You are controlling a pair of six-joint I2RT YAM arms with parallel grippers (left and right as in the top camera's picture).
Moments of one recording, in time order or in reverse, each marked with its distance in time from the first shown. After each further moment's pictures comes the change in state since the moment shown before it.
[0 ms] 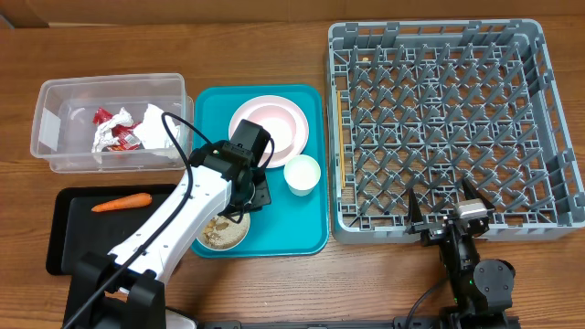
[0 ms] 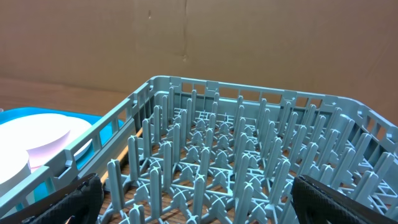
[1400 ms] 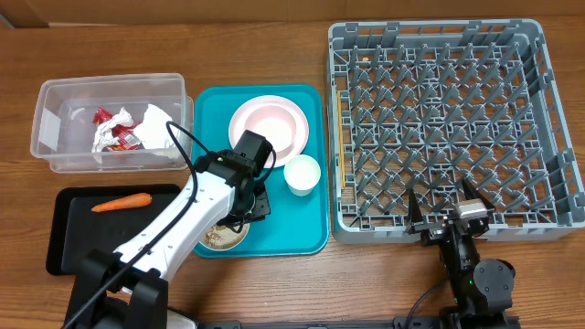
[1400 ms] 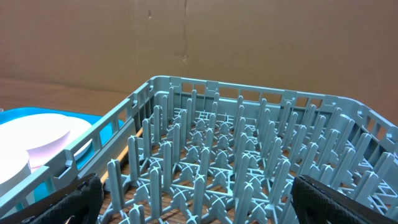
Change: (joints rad) left arm -0.019 0.000 -0.065 0.005 -0.006 -0.031; right arm 0.000 0.000 0.000 0.001 0.000 0.000
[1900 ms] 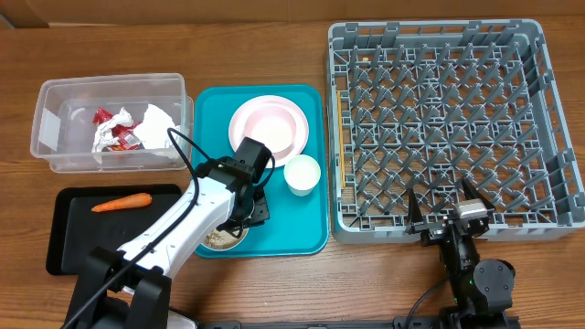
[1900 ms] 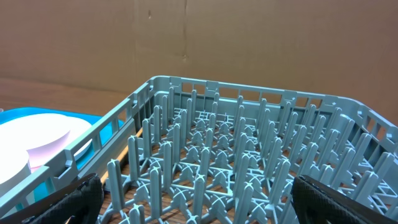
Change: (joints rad) left arm 0.000 0.000 -0.063 0.060 0.000 -0.001; right arm 0.000 0.000 0.000 0.000 0.000 0.000
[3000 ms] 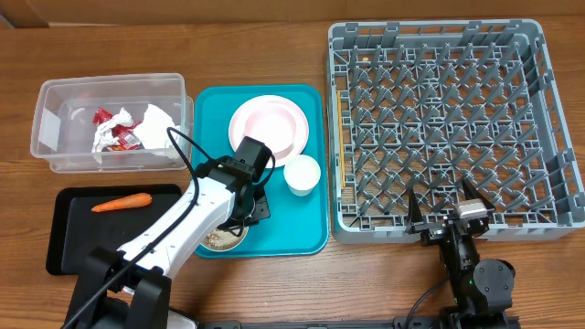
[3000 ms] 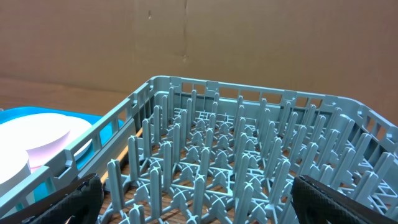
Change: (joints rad) left arm 0.000 0.000 -0.001 0.019 -0.004 -0.006; right arm 0.000 0.000 0.000 0.000 0.000 0.000
